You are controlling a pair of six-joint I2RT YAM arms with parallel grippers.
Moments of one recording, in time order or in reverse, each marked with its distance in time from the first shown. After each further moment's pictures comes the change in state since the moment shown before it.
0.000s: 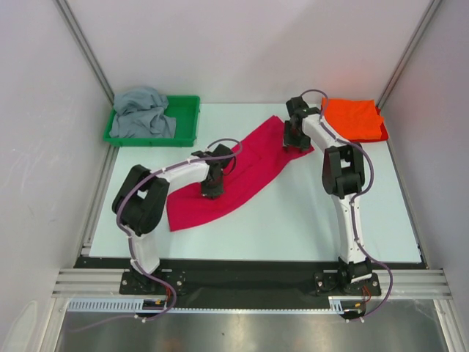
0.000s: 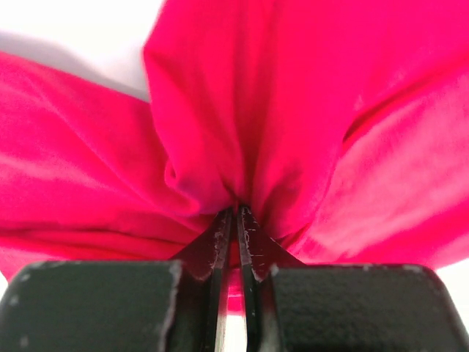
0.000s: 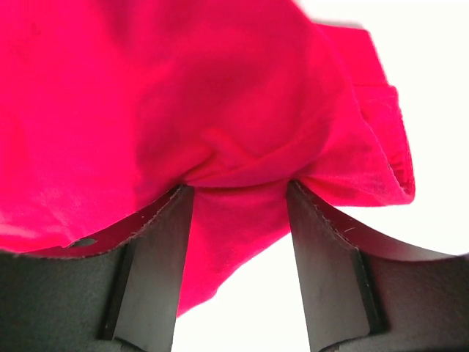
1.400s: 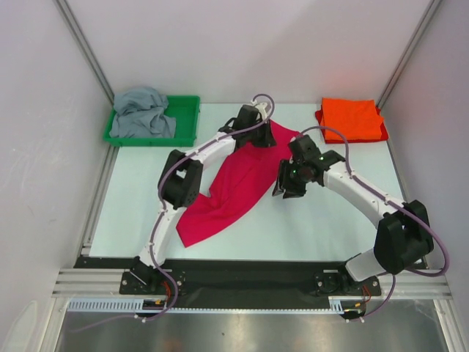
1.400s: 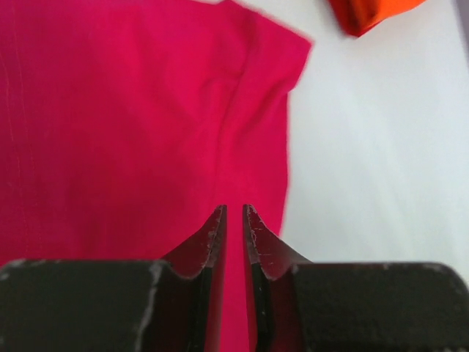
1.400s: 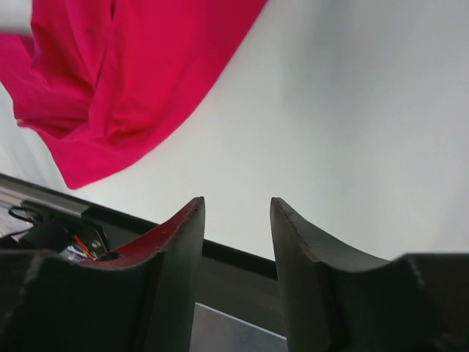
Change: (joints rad) left arm -0.003 0.525 0.768 0.535 0.554 0.148; right arm 0.241 -0.939 -0.932 0.091 -0.347 0.267
